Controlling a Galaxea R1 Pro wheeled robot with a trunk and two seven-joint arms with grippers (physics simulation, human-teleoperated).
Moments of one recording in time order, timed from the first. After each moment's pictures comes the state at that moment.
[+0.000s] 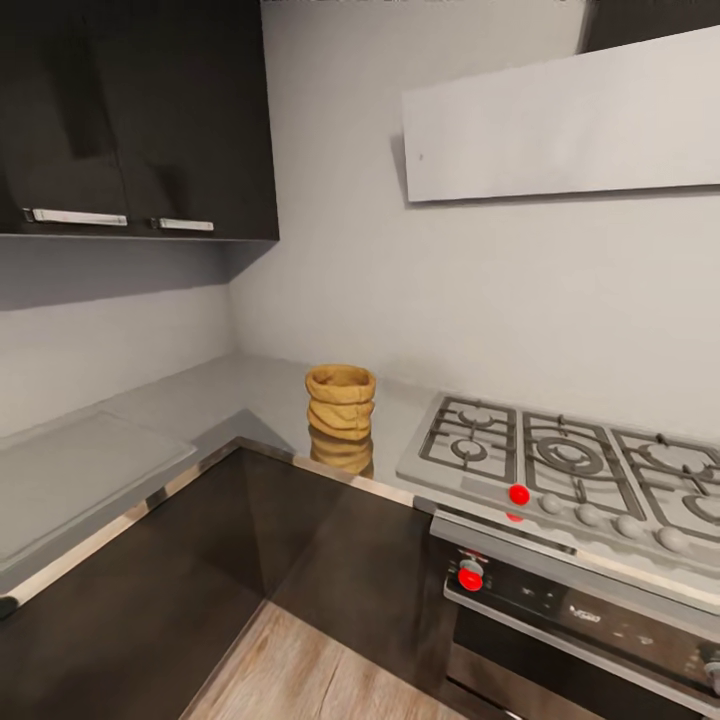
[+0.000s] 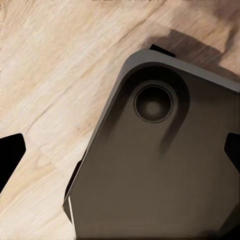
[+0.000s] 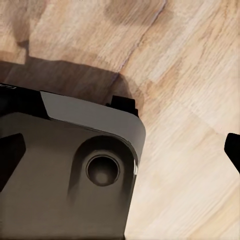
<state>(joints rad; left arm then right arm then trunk) 0.00 -0.05 0.04 -0.04 0.35 -0.14 0.23 -0.17 -0.06 -0.53 0.03 0.72 -0.05 0.08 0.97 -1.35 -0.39</state>
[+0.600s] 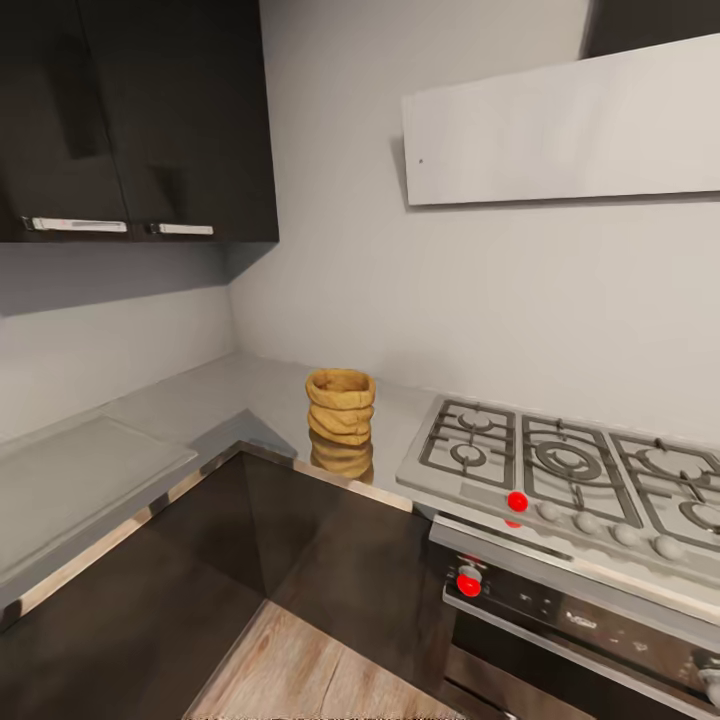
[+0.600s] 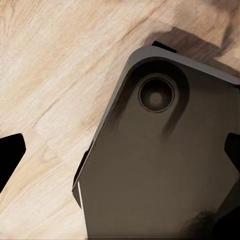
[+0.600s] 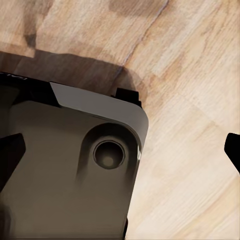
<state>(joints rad) 0.00 -0.05 0.04 -0.04 0.35 -0.14 0.23 -0.17 -0.05 -0.53 0.03 0.73 -0.04 0.08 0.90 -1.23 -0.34</state>
